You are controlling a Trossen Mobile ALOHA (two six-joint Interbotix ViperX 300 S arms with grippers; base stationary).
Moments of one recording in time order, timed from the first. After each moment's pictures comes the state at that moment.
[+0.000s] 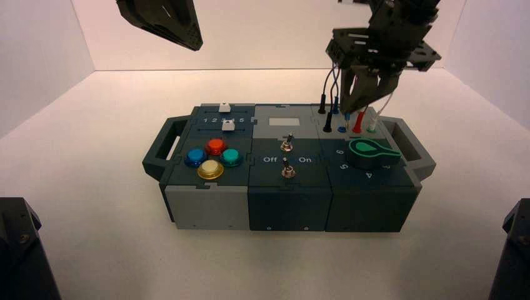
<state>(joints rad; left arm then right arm) -0.77 -0.60 0.95 -0.14 0.62 -0.07 0.52 -0.18 0.92 0.19 0.49 0.04</state>
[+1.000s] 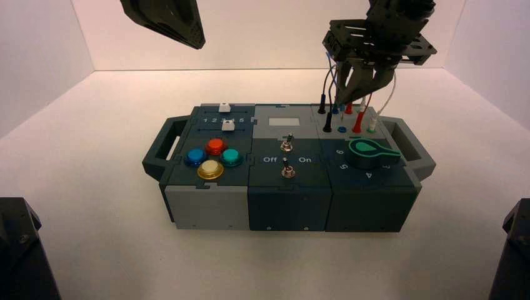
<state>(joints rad) -0.77 -0.58 0.94 -0.13 0.62 -0.06 0.52 -0.18 0.91 0.18 0.45 0.04</state>
